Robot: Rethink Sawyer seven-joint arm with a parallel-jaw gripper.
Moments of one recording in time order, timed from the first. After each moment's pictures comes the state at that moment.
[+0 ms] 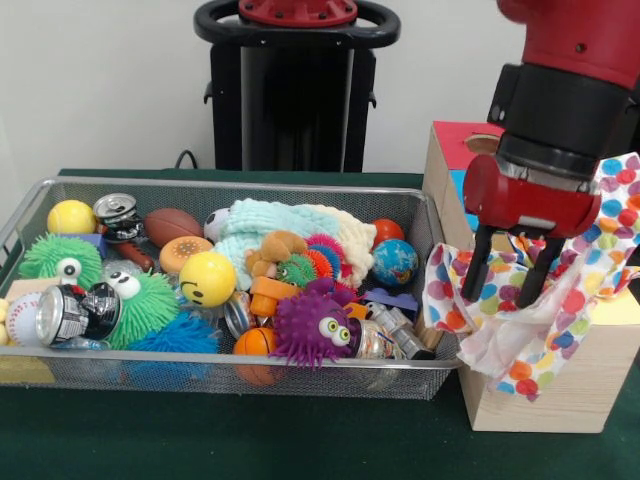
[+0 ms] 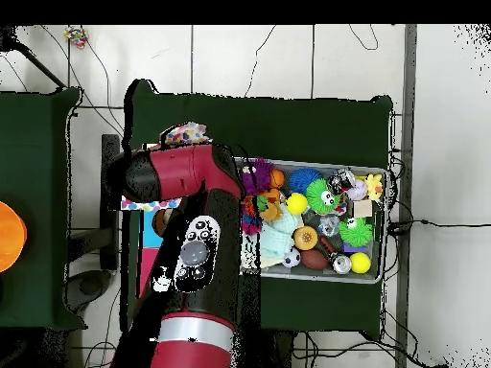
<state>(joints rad) 0.16 -0.42 -0.23 1.20 -0.07 0.54 1.71</state>
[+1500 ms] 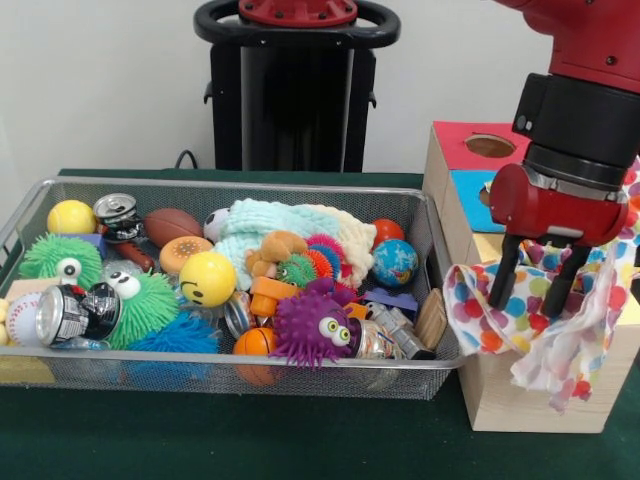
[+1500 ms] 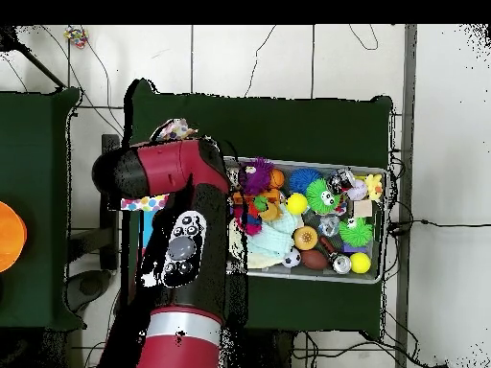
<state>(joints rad) 0.19 -0.40 -0.24 1.15 -0.06 0.57 1.71</state>
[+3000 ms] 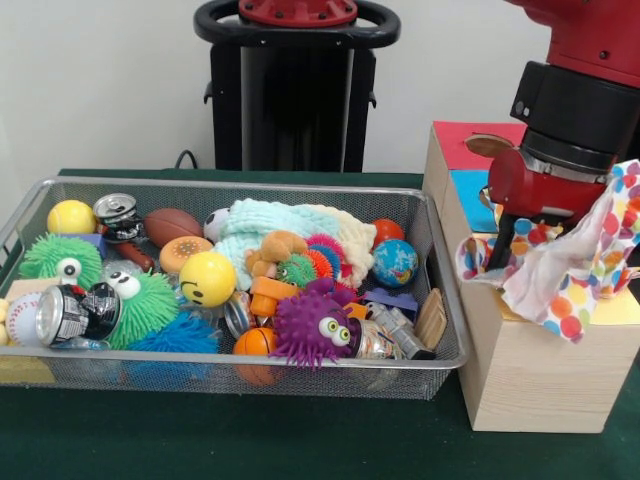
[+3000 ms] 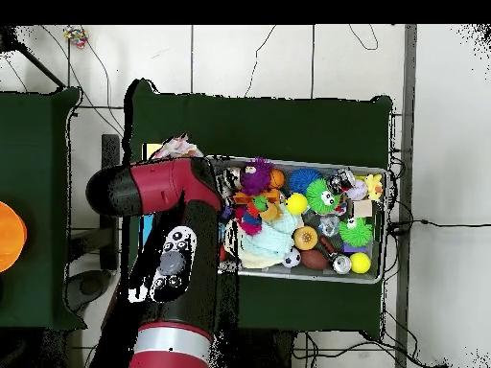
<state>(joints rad) 0.22 -0.44 -0.24 1.26 -0.06 0.57 1.71</state>
